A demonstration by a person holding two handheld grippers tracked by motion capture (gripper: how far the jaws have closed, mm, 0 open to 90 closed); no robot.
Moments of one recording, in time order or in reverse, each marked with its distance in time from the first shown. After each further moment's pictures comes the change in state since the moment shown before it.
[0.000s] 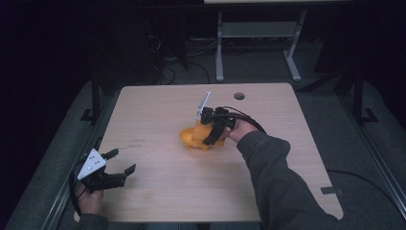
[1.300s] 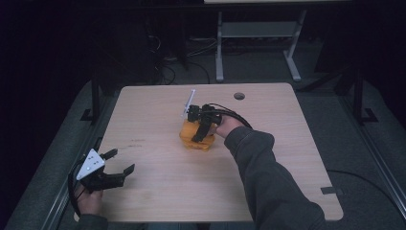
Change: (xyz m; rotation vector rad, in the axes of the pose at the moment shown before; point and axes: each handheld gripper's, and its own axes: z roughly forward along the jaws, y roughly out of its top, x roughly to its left) left arm 0.001 -0.001 -0.002 0.004 0.011 0.000; right arm -0.007 0.036 0.021 0.013 0.019 -0.054
